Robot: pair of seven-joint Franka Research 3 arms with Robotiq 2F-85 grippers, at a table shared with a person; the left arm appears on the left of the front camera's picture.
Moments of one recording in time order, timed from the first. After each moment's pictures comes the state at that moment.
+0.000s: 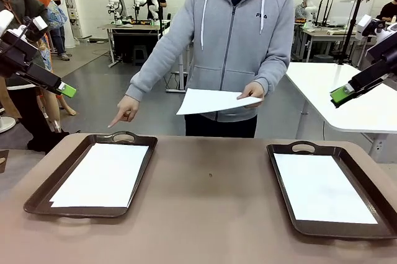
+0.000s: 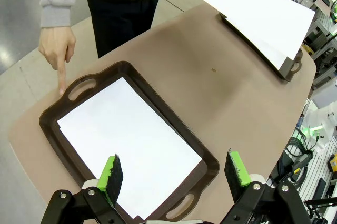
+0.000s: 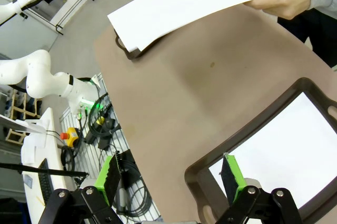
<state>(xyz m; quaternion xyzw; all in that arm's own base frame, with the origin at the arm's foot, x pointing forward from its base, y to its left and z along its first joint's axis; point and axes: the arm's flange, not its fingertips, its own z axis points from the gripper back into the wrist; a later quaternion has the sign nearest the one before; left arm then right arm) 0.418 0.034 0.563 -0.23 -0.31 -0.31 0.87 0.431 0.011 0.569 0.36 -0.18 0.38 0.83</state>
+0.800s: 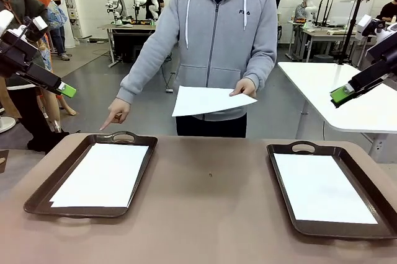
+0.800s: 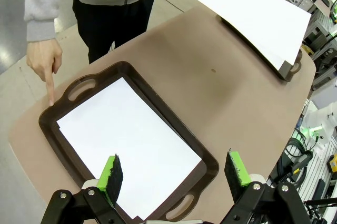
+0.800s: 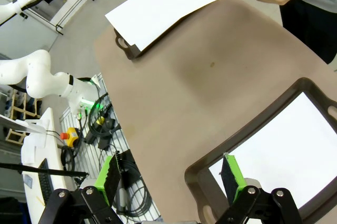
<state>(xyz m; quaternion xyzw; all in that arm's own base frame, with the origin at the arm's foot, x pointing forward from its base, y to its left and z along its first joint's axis) 0.418 0.033 0.563 -0.24 -0.31 -0.30 0.87 0.431 0.011 0.569 0.36 -0.18 0.38 0.83</state>
